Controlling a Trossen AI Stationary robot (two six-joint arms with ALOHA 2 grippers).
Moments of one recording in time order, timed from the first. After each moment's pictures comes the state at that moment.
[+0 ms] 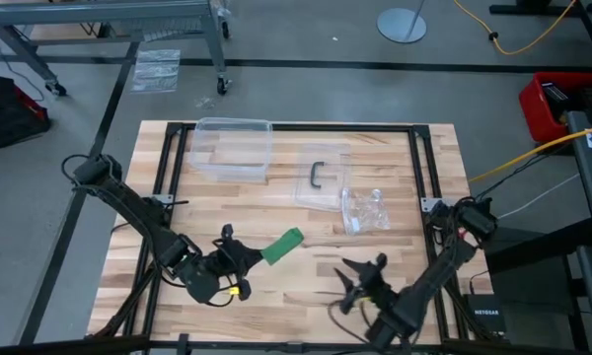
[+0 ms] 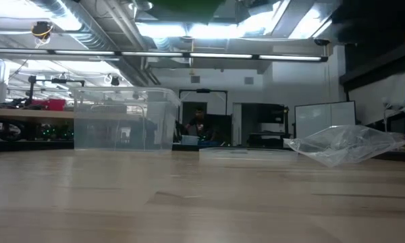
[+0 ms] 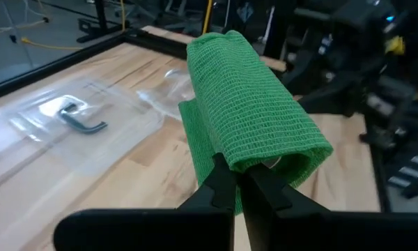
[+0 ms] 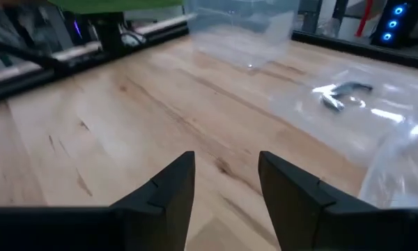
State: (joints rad) left arm -0.72 1.46 1.00 -0.10 -0.99 -0.67; right arm 0.92 1.96 1.33 -1.07 1.22 1.83
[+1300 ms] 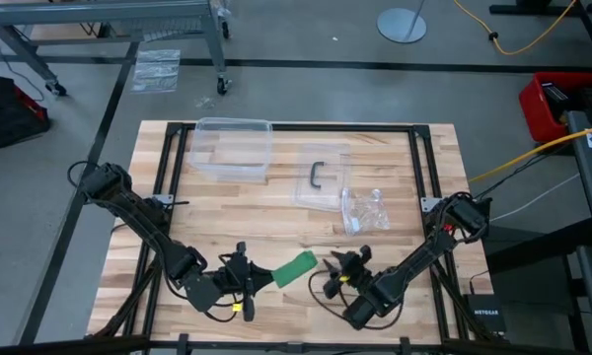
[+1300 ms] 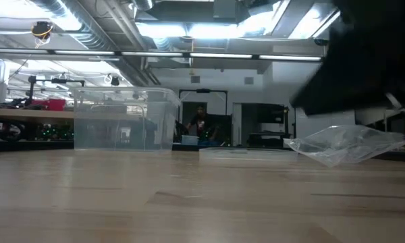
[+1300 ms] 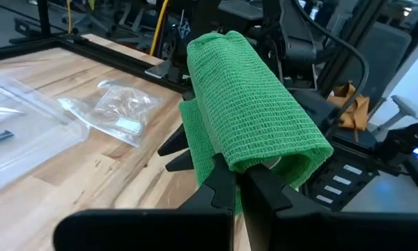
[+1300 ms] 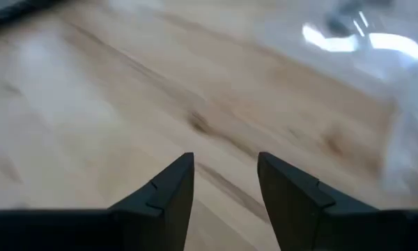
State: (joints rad) left arm -0.75 1.59 0.99 0.29 -0.92 -0.57; right arm 0.76 1.96 1.14 -0.59 1.05 1.56
